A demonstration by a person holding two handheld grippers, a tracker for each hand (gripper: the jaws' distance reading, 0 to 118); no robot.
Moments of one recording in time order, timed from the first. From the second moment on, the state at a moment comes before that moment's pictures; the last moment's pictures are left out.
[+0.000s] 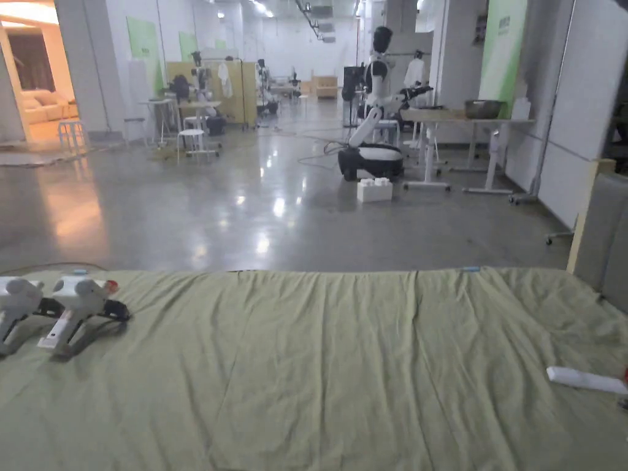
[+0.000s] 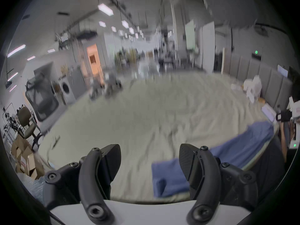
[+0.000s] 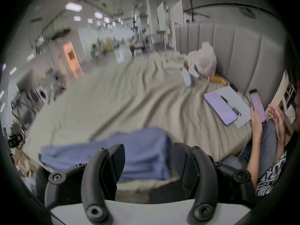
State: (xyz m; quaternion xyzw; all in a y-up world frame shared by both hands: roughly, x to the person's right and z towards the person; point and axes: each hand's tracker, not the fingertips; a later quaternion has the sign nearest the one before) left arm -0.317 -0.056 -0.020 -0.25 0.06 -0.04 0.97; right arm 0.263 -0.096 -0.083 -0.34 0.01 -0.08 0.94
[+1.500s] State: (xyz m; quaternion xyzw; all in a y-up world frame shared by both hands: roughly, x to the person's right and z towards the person) left arm -0.271 0.029 -0.007 -0.09 -0.04 0.10 0.99; right arm 0.160 0.005 -0.057 -0.08 0.12 -0.01 0.99
